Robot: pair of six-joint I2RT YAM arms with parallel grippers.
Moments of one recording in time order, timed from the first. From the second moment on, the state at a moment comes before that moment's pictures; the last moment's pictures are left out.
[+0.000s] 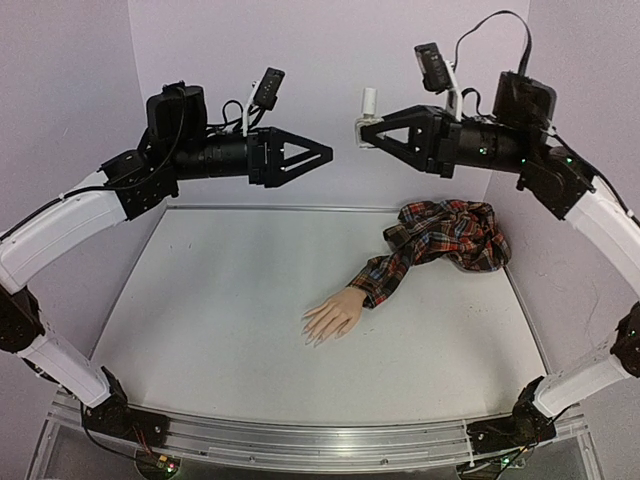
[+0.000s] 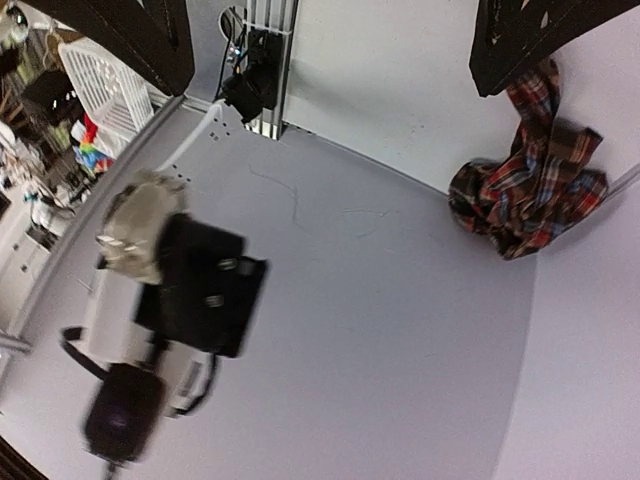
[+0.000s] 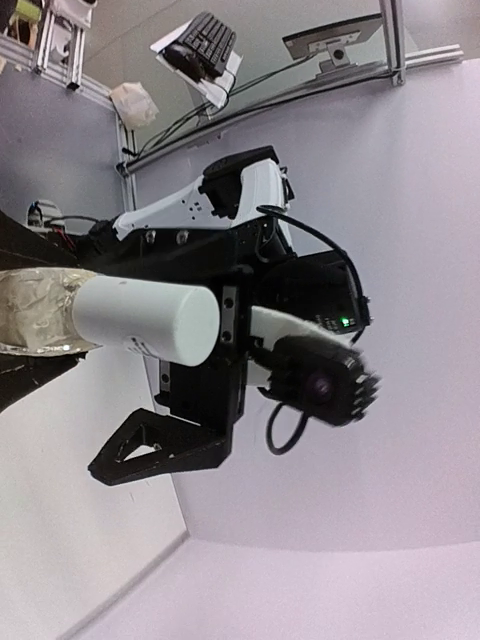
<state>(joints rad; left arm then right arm) -0.84 1.46 1.58 -0.11 0.61 -0.36 0.76 1.36 1.66 -0.27 -0.72 0.12</state>
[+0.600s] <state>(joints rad) -0.93 1.54 1.81 -0.18 0.23 -0.47 0.91 1.42 1.68 -0.49 -0.01 -0.18</state>
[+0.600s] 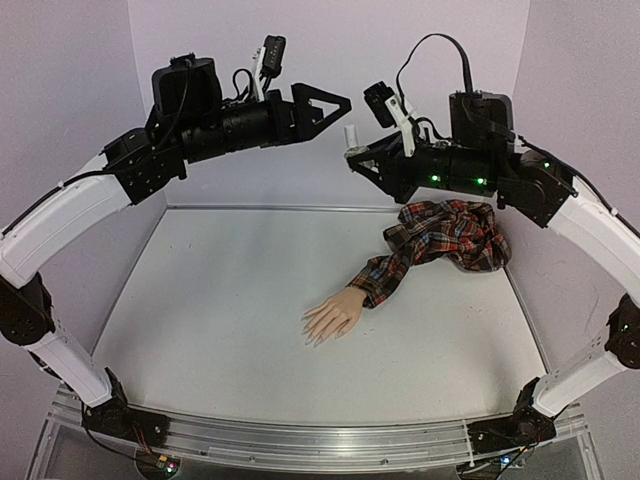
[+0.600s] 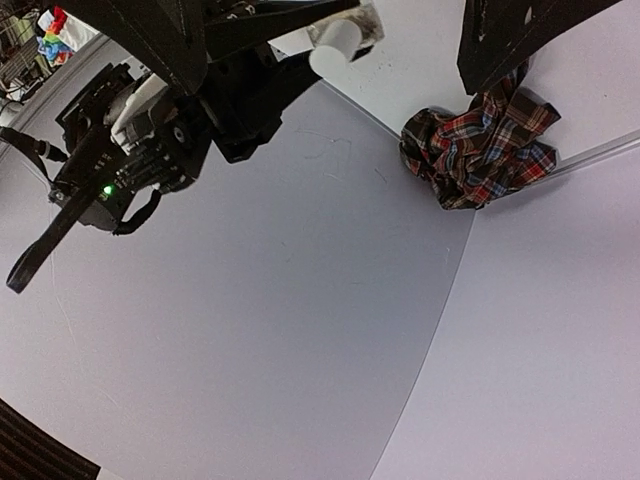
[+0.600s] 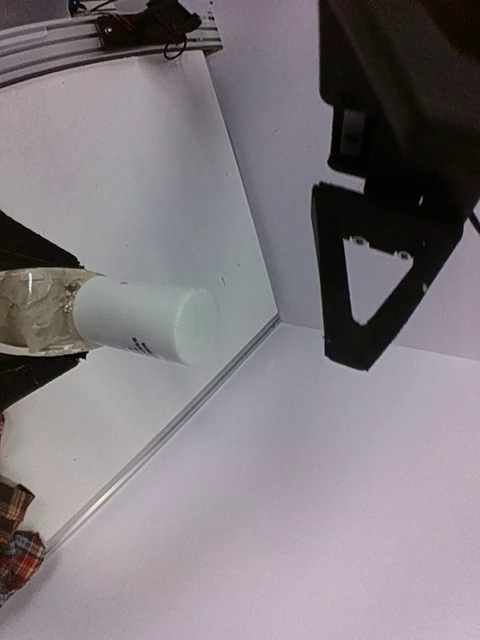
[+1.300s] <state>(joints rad) -0.98 1.67 1.89 -0.21 0.08 -0.42 0.95 1.48 1.77 -0.50 0.12 -0.19</state>
